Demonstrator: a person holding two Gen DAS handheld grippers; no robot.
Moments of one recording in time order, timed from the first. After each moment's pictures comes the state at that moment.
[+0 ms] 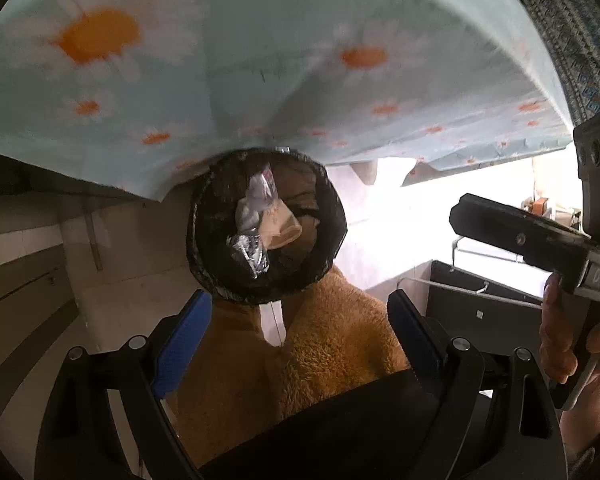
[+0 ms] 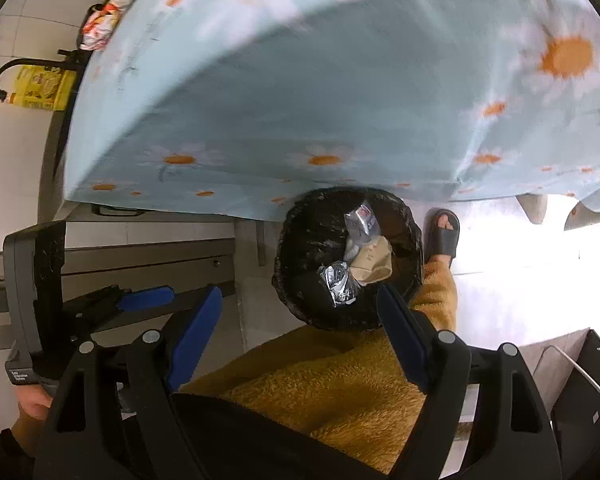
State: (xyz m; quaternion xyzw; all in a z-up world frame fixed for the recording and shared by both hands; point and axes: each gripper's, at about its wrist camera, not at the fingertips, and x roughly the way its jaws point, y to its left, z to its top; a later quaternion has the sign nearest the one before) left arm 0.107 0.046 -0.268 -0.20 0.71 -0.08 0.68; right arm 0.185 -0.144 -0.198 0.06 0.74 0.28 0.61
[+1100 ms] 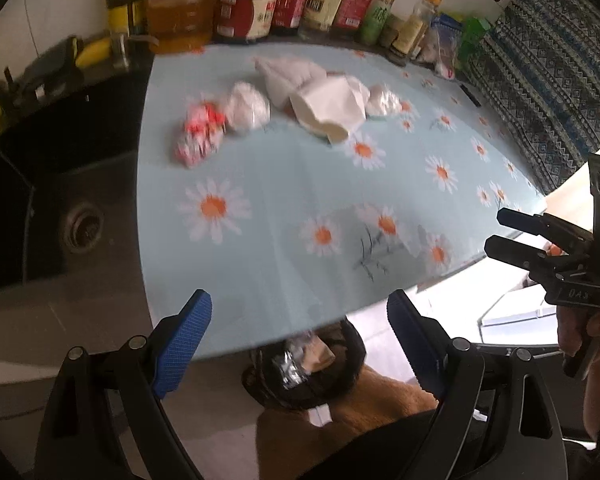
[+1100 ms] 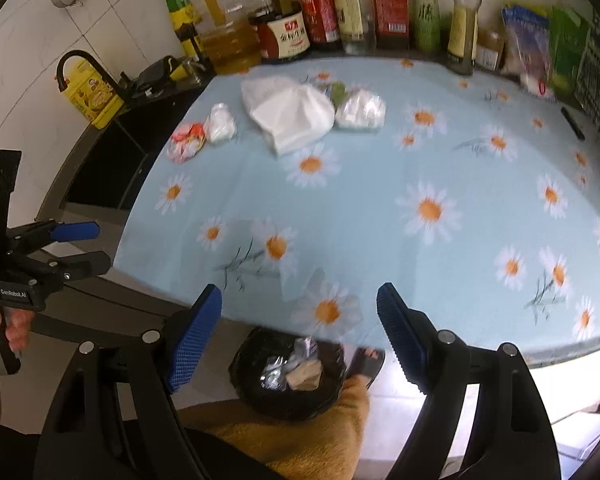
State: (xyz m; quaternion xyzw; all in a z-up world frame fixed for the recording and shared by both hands) left arm 0.166 0.110 -0.087 -0.11 0.55 -0.04 0.83; right arm 0.261 -0.134 -0.045 -0.07 0.57 0.32 0.76
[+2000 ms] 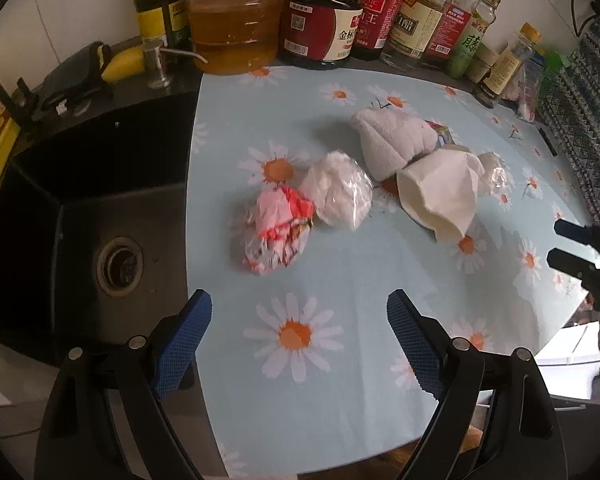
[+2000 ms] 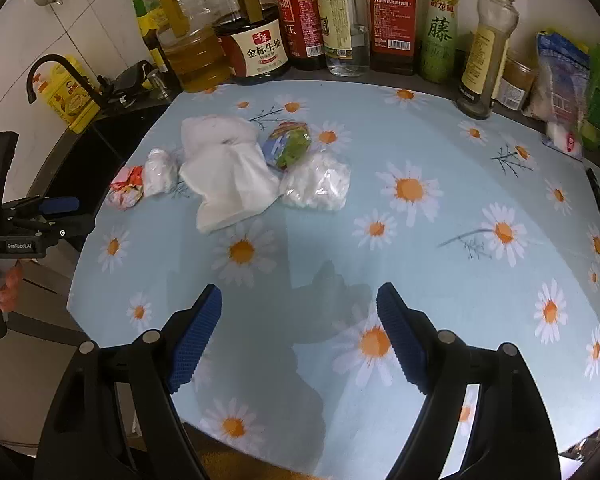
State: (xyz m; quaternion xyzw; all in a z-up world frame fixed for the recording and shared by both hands) left arm 0.271 0.169 -0.118 -0.10 0.56 0.06 0.82; right arm 0.382 -0.113 -0.080 -0.10 0.57 0.34 0.74
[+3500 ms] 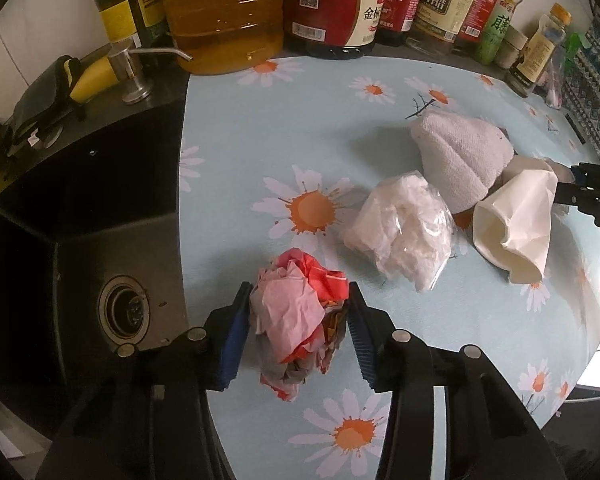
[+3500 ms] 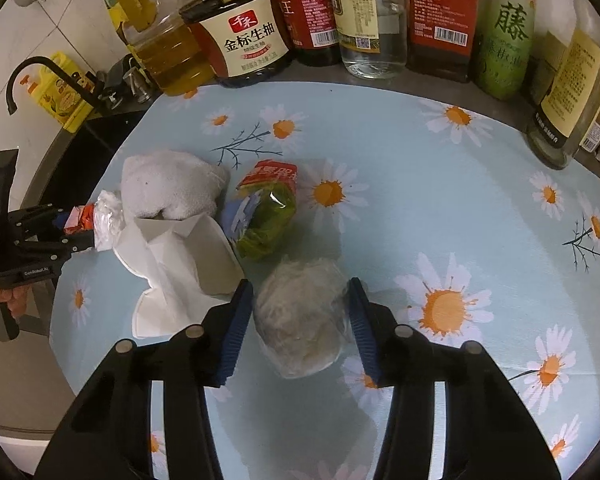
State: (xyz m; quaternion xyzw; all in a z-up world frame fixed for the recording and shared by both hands) left arm 0.325 0.197 -0.166 -0.06 0.57 0.05 0.82; right arm 0.467 -0.056 -0.135 -0.11 0.58 0.39 0.71
